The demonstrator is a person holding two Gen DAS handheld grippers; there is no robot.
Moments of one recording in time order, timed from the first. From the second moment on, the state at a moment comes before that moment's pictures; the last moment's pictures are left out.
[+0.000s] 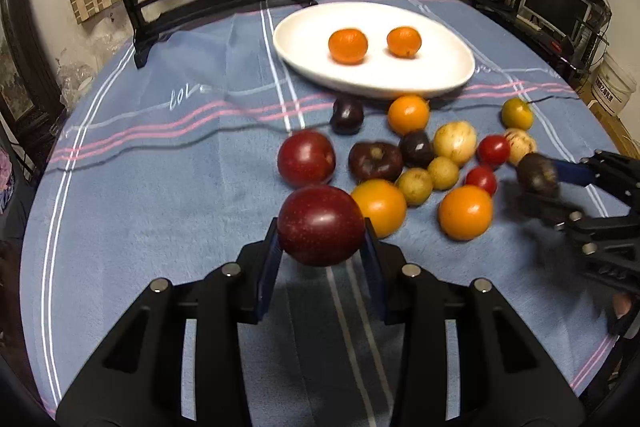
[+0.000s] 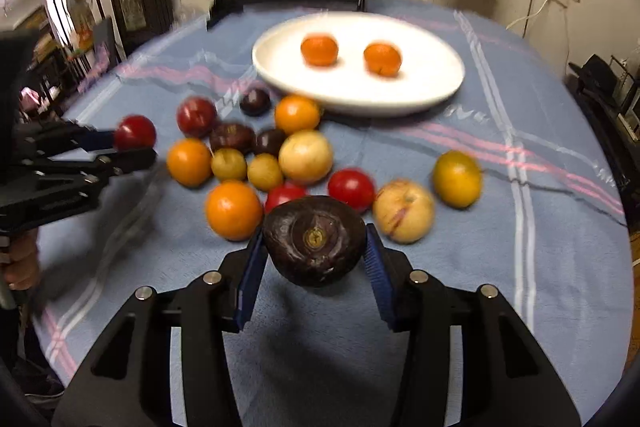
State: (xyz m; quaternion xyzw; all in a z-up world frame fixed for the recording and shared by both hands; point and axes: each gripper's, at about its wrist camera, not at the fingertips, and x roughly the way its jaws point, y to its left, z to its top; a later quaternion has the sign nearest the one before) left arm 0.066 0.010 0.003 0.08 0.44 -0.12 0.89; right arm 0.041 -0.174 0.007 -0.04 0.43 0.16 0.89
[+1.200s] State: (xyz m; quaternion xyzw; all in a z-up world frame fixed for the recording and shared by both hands) left arm 0.170 -0.038 0.031 0.05 0.42 -0.09 0.90; right arm 0.145 -0.198 0.020 0.01 0.41 0.11 0.90
